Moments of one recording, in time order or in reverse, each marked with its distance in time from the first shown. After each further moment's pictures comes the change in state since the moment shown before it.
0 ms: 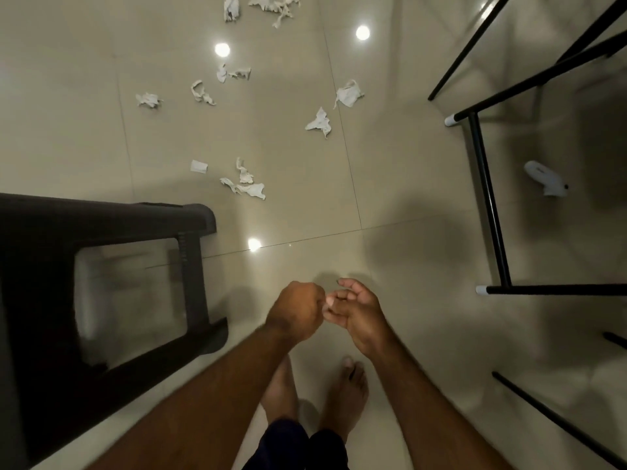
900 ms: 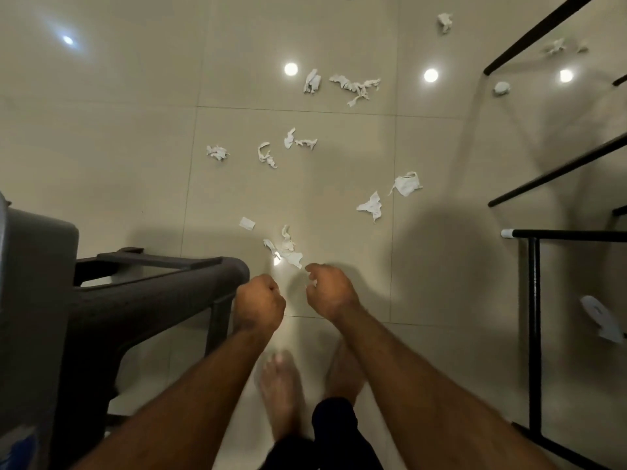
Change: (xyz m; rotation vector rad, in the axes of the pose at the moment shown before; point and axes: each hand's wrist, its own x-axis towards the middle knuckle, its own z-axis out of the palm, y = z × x) left_hand 0.082 -0.050 -0.174 -0.199 0.478 -0.622; right_hand 0.149 -0.144 0.183 -1.565 -0.219 -0.492
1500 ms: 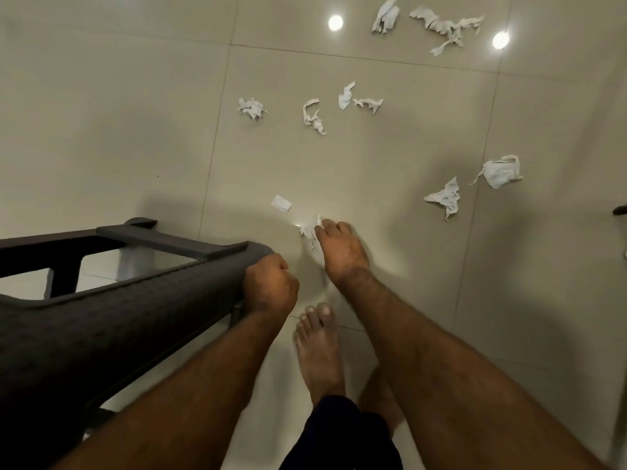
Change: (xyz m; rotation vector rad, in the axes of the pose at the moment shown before) left_hand 0.102 -0.052 0.041 -0.109 0.095 -0.223; right_hand 0.156 -0.004 0.090 -0.508 -0.004 -0.259
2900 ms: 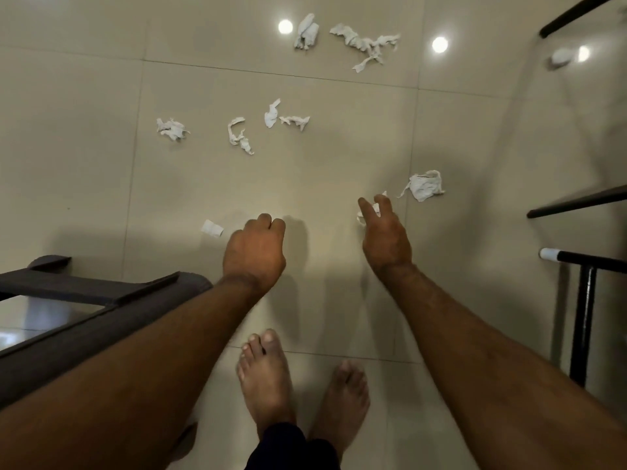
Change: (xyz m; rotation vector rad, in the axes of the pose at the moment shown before) left_hand 0.039 0.120 0.026 0.538 0.025 0.695; right_hand -0.020 0.194 -0.049 0.165 0.397 0.283
